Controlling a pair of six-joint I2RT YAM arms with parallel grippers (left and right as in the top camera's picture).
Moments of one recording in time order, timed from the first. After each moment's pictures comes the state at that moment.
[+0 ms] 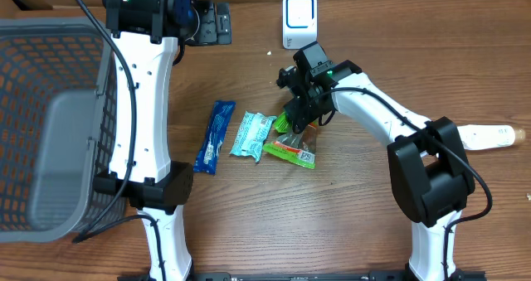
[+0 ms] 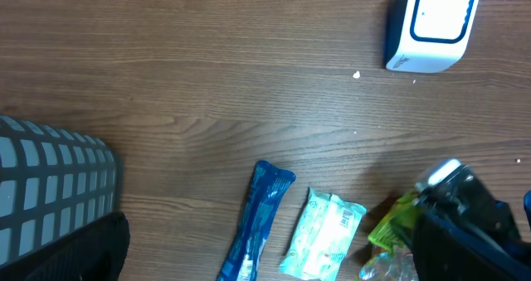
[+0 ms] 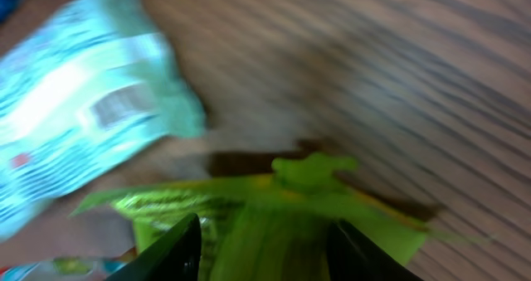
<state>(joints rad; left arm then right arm) -0.20 2.15 2.78 -1.69 -0.13 -0.26 0.48 2.10 1.58 -0.77 -0.20 -0.14</state>
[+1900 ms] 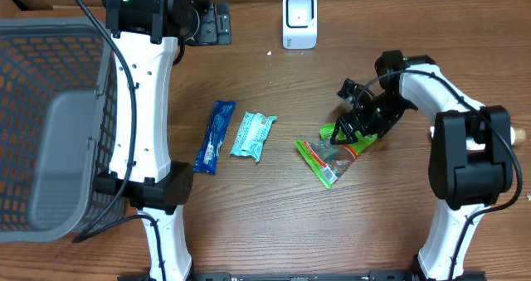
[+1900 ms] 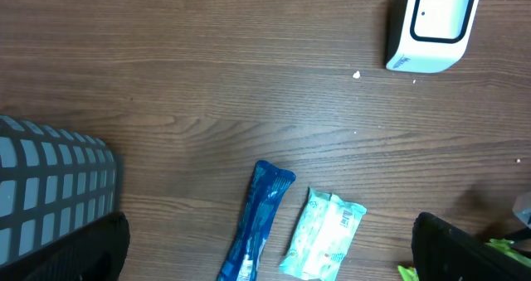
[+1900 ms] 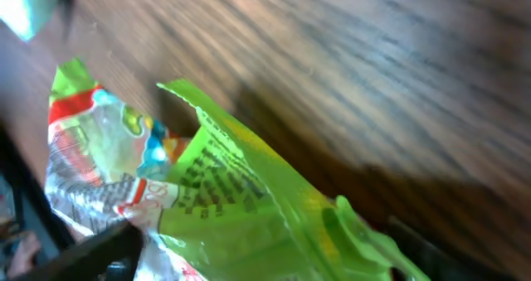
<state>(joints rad) -0.20 2.15 2.78 -1.69 -0.12 -0.26 0.11 2.13 1.47 -1.09 -0.59 -0.50</state>
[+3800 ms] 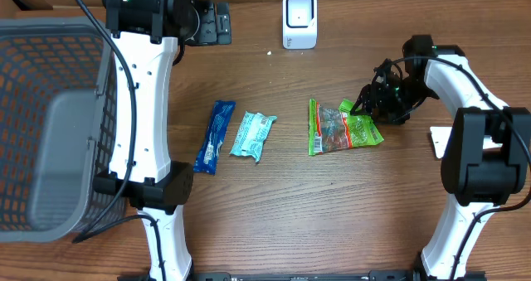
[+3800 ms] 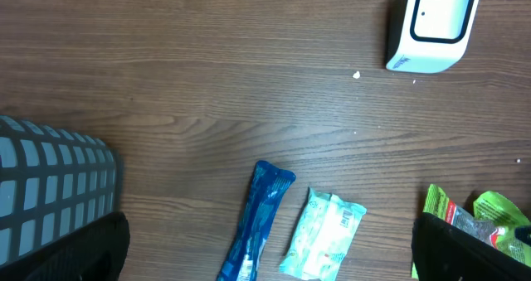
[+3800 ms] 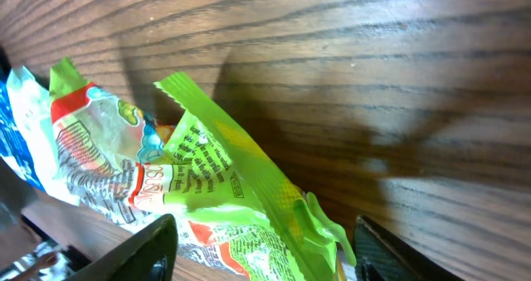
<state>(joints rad) -0.20 2.15 2.78 -1.69 -0.13 -0.26 -0.01 2.14 1.58 -1.08 -0.55 0.02</state>
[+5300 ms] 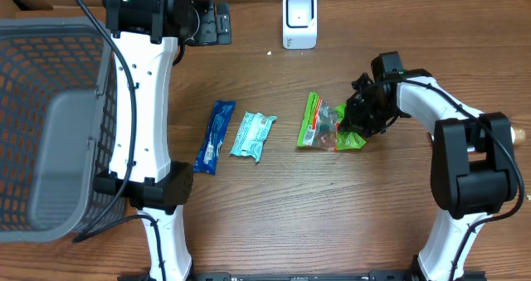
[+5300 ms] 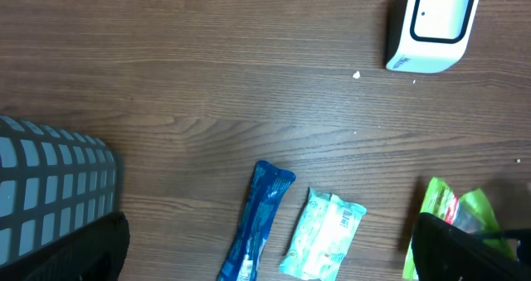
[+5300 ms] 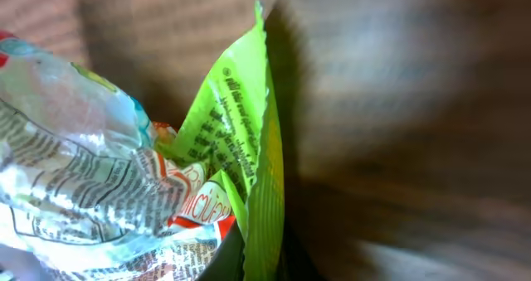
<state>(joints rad) -0.20 2.15 2.78 -1.69 -0.13 -0.26 0.14 2.07 1.34 -0.80 -0.48 0.23</state>
